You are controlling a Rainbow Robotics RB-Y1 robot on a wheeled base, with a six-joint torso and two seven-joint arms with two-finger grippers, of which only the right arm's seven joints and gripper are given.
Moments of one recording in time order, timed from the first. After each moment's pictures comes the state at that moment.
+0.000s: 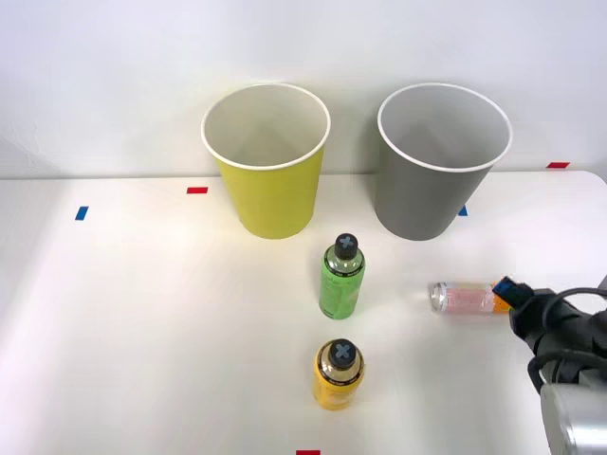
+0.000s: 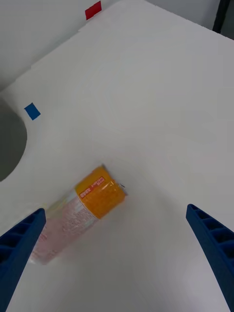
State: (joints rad) arm 0.30 -0.10 0.09 -2.52 0.27 1.34 0.74
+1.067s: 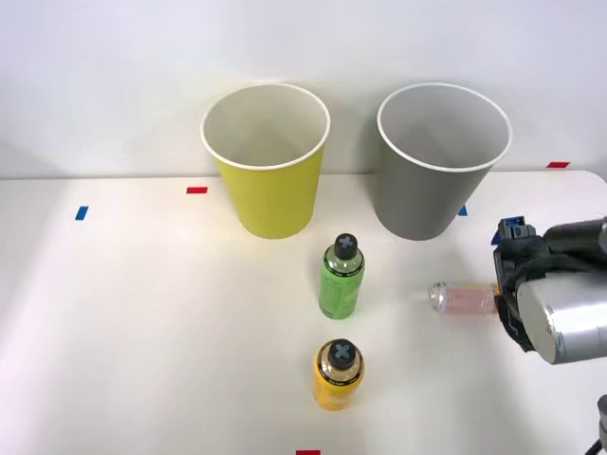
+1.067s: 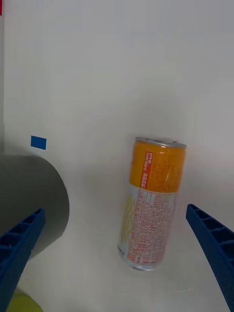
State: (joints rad) arm -0.09 -0.28 0.07 -2.30 0.03 1.67 -0.11
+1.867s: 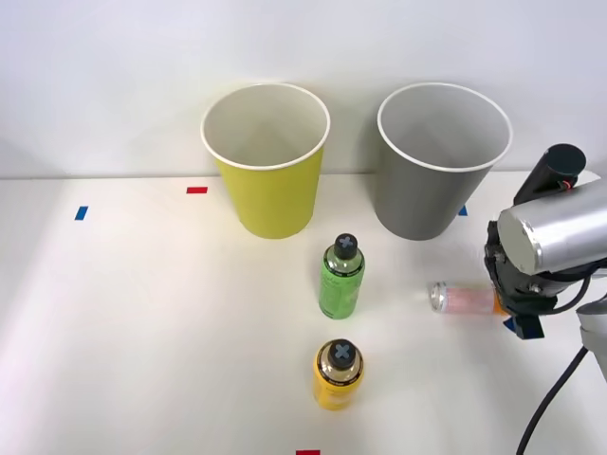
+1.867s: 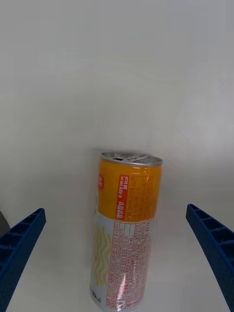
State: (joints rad) arm -0.36 -0.40 0.08 -1.91 -0.19 1.83 -0.19
